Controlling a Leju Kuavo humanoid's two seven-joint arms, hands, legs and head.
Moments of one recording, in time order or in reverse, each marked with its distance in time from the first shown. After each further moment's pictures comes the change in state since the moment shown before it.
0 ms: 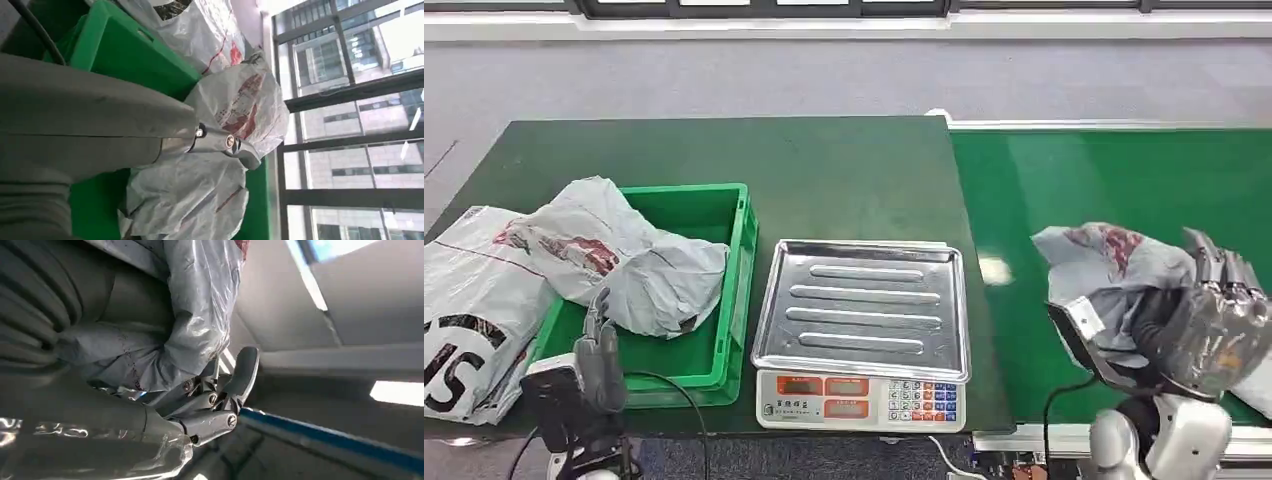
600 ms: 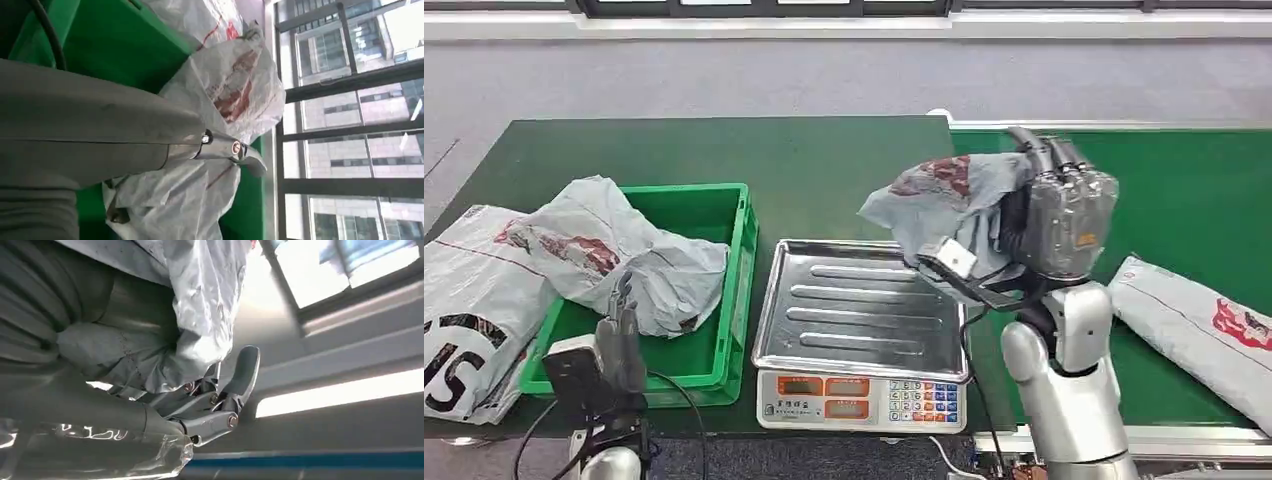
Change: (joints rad) left arm -0.083 -0.003 -0.033 0.080 0.024 -0.007 -0.021; right arm -0.320 0.018 0.401 0.219 -0.108 0.108 -0.072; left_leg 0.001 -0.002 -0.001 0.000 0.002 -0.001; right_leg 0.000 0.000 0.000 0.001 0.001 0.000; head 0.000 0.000
